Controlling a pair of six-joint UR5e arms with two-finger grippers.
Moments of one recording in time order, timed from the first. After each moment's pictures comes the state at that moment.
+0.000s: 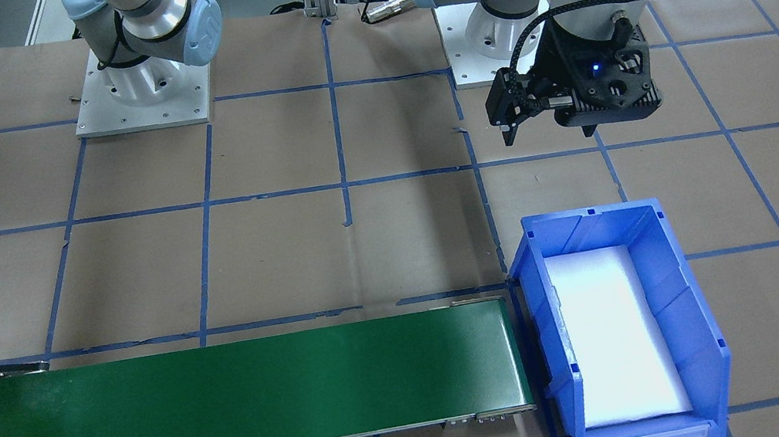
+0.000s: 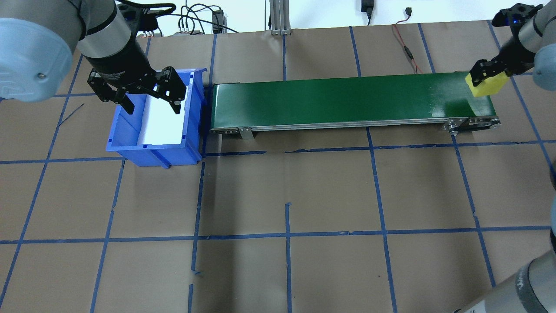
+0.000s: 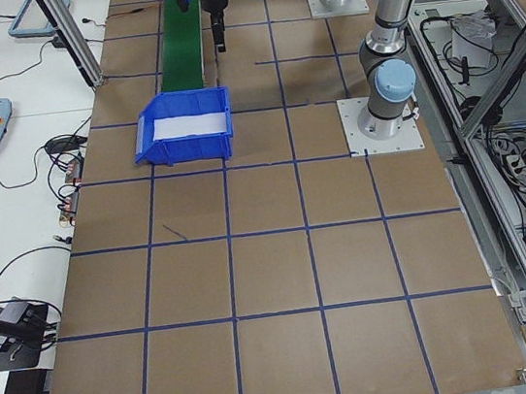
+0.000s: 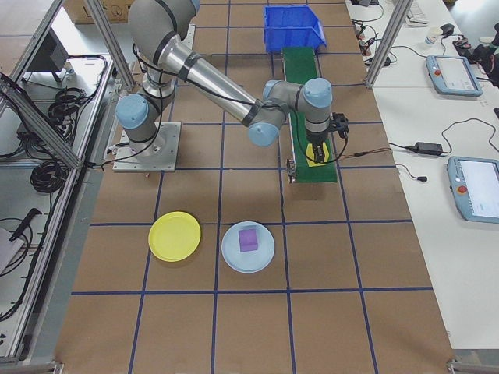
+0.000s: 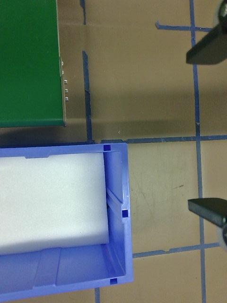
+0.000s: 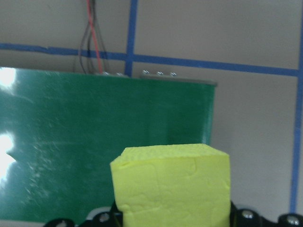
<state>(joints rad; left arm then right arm) -1.58 -1.61 -1.56 -1.56 1.58 0.03 1.09 -1.19 1.63 -2.19 -1.53 -0.58</state>
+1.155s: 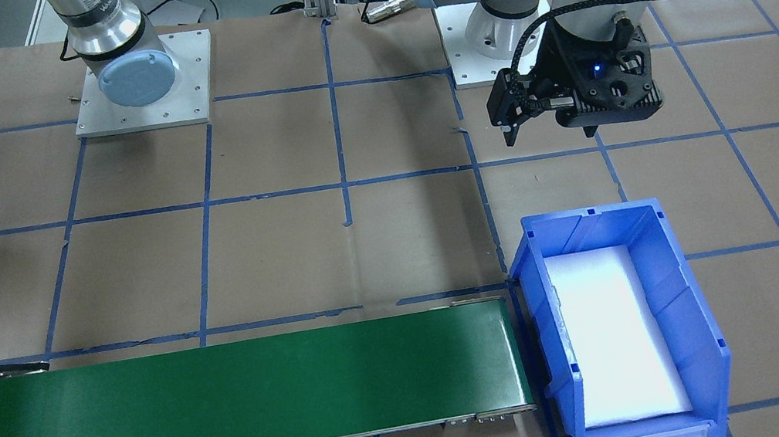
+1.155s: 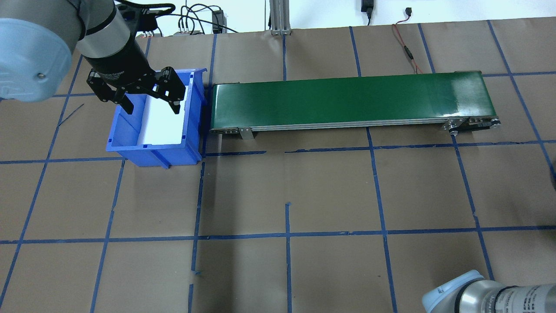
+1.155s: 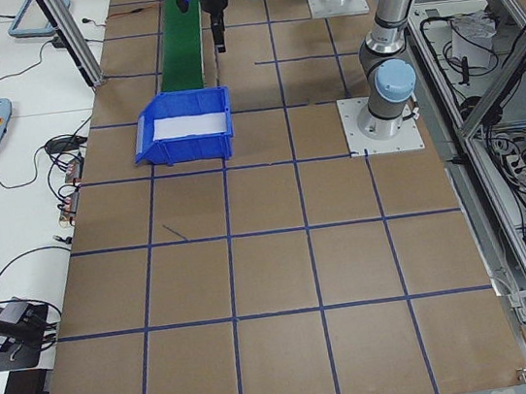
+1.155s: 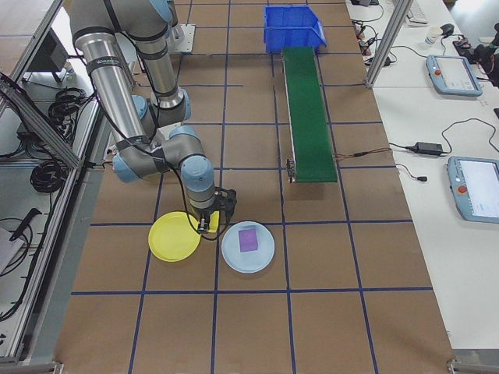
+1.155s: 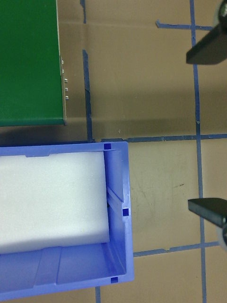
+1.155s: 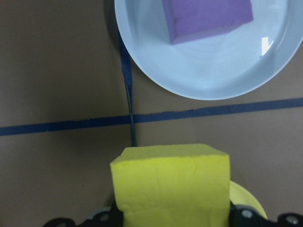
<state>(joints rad) -1.58 -1.61 -1.57 -1.56 1.58 0.03 0.34 -1.48 2.07 -2.13 -1.60 -1.12</state>
